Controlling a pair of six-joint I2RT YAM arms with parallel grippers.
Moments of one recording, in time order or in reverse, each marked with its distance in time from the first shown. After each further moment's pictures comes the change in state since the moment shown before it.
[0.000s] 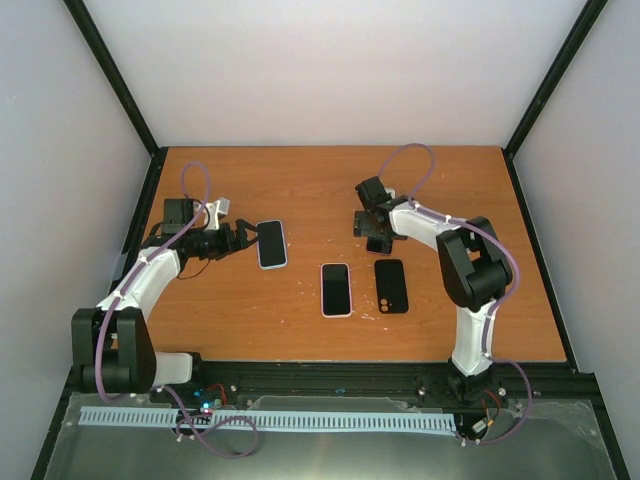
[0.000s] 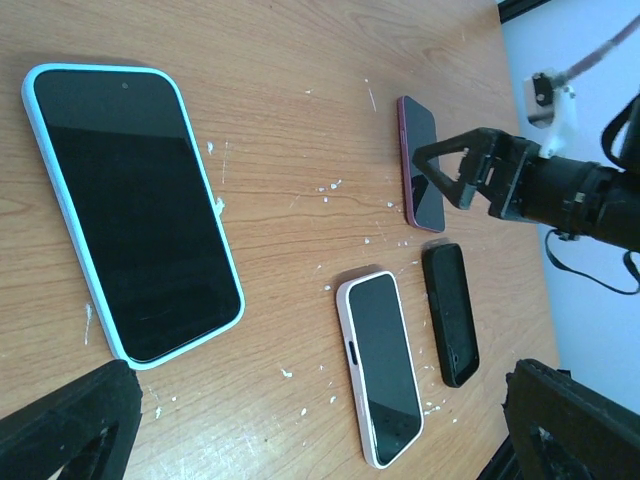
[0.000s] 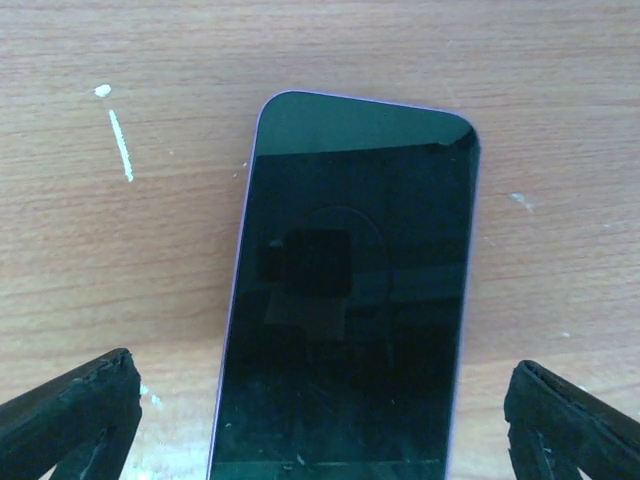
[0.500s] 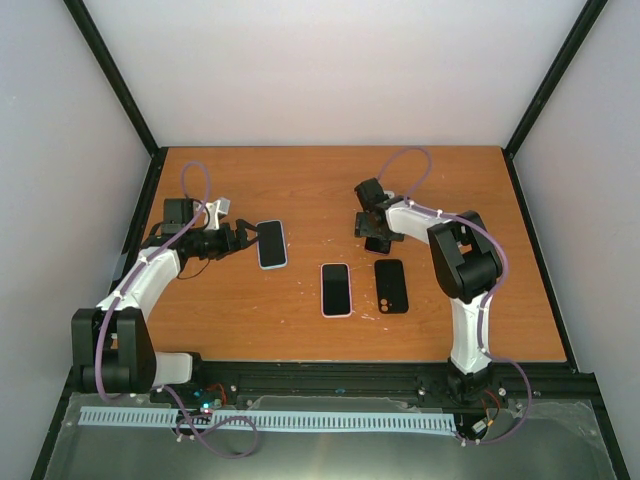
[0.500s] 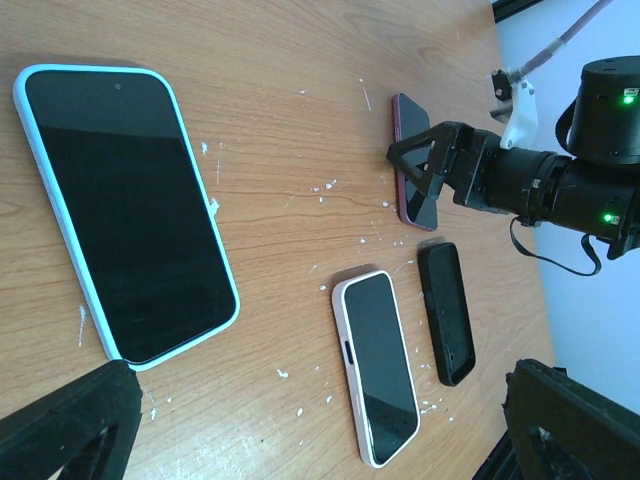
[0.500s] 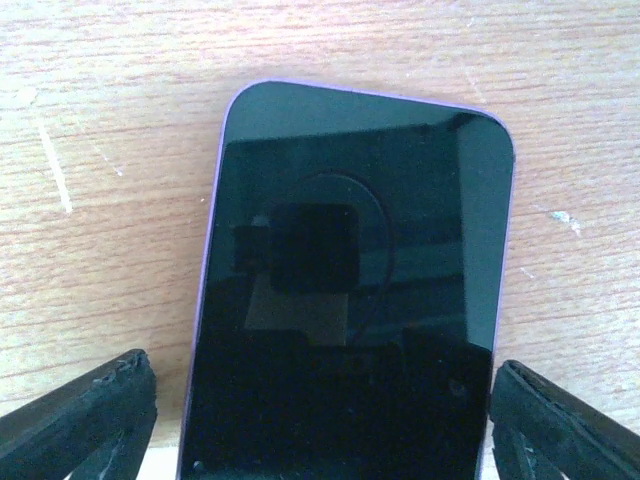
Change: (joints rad) left arm 0.000 0.000 0.000 0.005 0.008 0.000; right arm -0.017 0.116 0.058 0.011 -0.002 0.022
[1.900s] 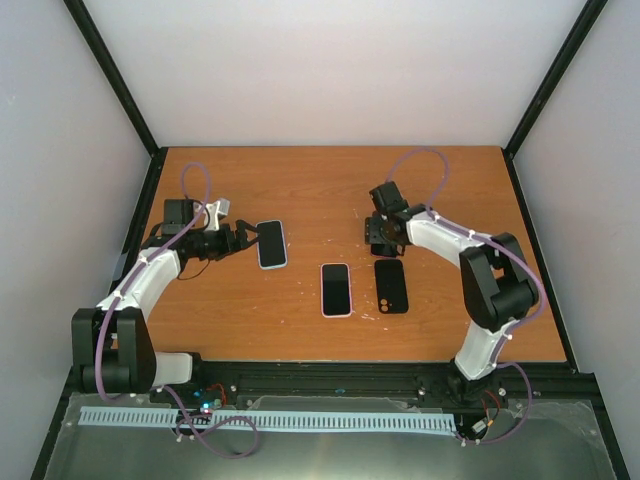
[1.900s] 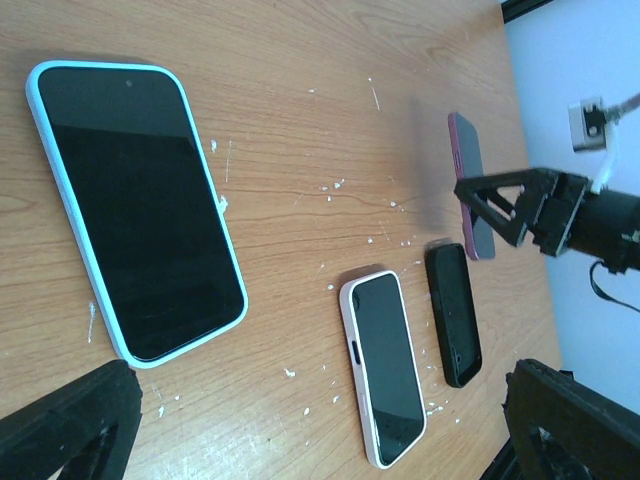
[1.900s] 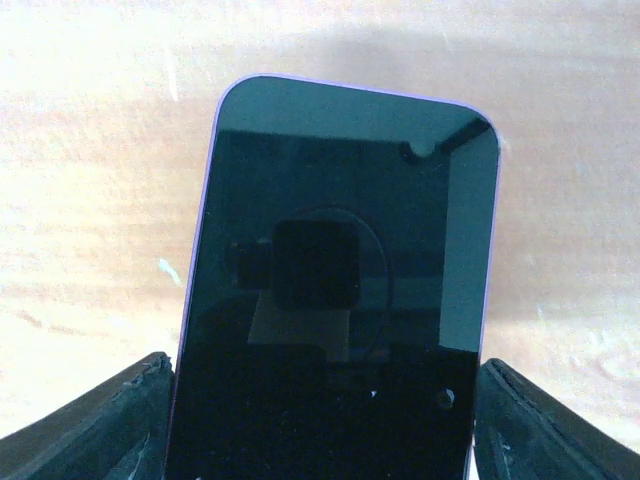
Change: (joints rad) left arm 0.000 0.000 -0.005 0.000 -0.012 0.000; right arm -0.010 -0.250 -0.175 0.026 -0.101 -0.107
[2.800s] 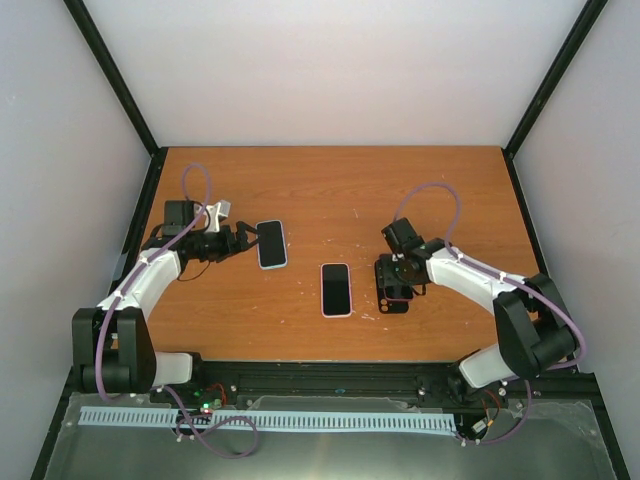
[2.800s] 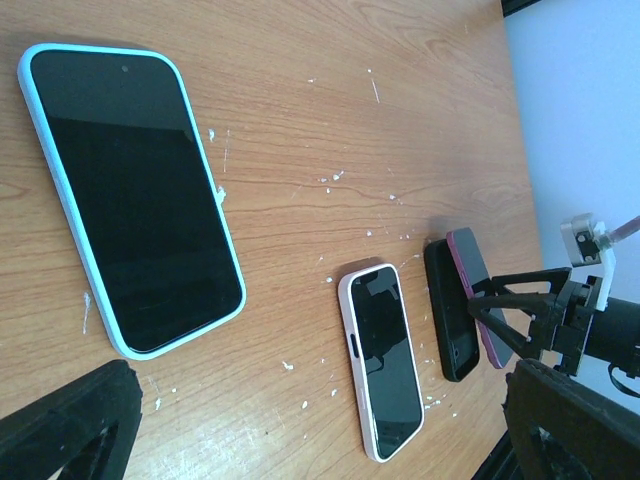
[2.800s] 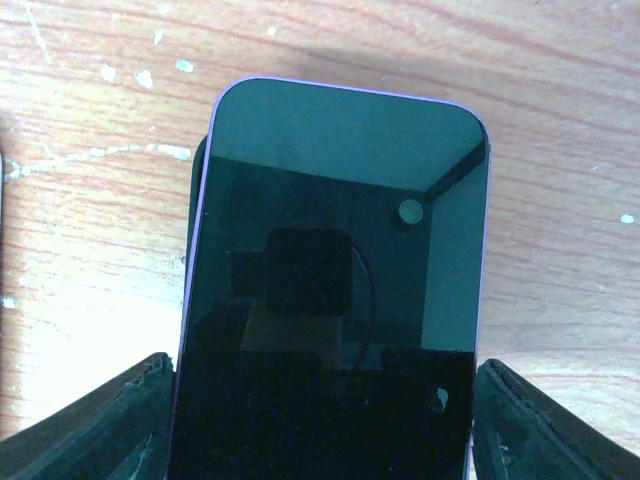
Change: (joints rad) left arm 0.000 0.000 -0.011 0.001 0.010 0.000; right arm 0.057 -0.353 -0.384 -0.105 -0.079 -0.029
